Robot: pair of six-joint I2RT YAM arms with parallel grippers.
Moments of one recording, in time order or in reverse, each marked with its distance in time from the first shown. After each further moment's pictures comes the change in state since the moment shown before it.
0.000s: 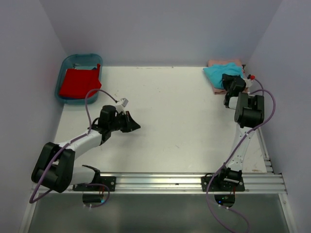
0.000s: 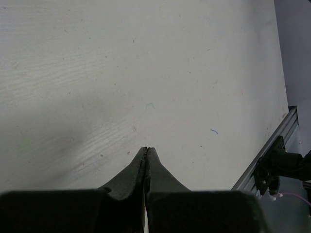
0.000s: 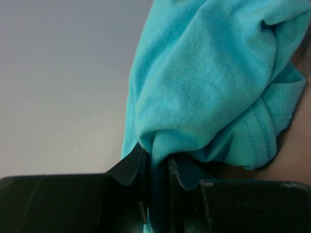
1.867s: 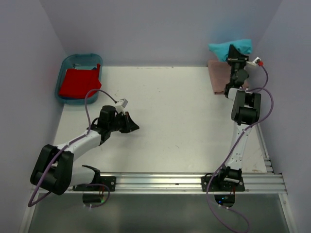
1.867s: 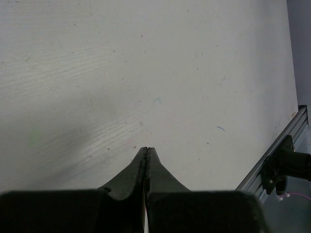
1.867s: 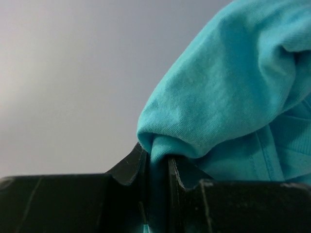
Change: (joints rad) left arm 0.000 -0.020 0.005 -0.063 -0.026 0.027; right arm 0.019 0.113 0.400 0.467 -0.040 0.174
